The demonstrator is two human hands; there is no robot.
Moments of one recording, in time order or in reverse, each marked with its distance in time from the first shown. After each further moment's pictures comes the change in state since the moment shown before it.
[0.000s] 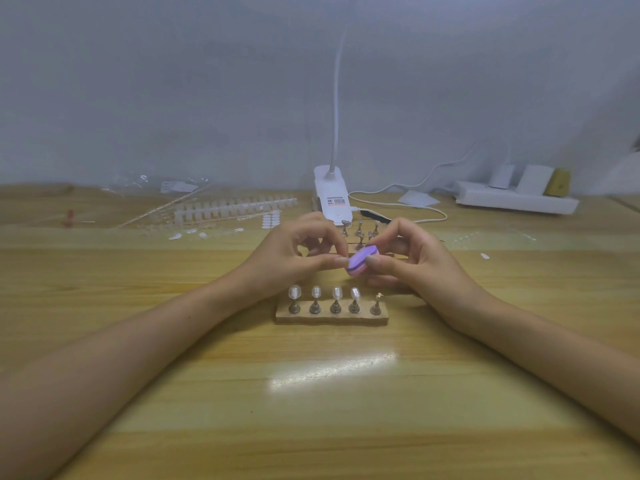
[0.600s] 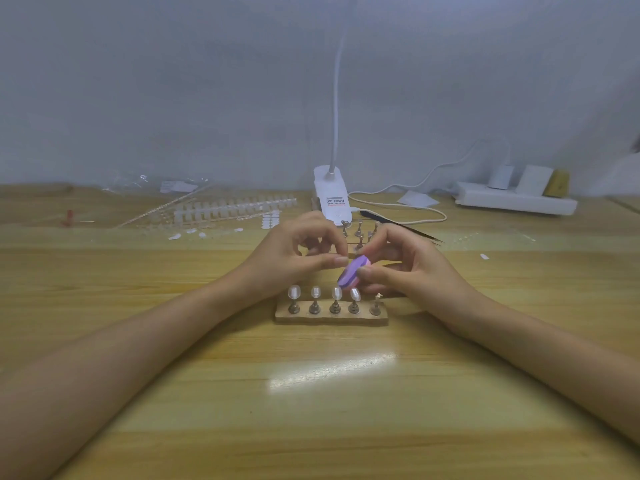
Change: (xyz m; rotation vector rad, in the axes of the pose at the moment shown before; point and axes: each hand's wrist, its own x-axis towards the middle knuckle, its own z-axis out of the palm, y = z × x) left_hand 0.001 0.002 0.001 0.018 0.011 0.013; right_hand -0.002 -0.001 0.003 -0.084 -0.052 -0.008
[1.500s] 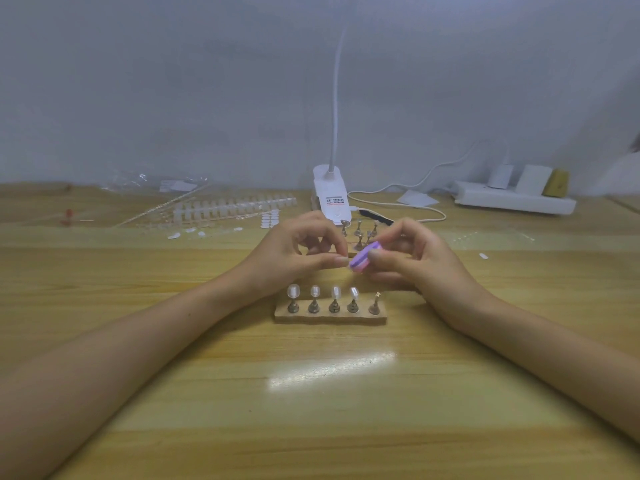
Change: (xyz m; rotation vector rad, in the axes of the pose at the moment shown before) left_hand 0.001 0.002 0.000 -0.035 -0.016 -0.017; right_hand 0.002 0.002 -0.004 0.085 0.103 0.013
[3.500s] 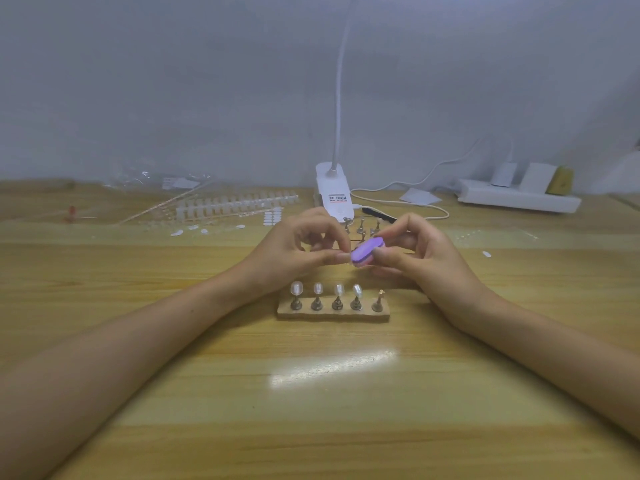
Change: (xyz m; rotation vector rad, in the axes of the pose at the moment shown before) left_hand 0.001 -0.003 0.000 0.014 0.007 0.007; right_hand -0.001 -0.001 0.003 0.040 0.002 -0.012
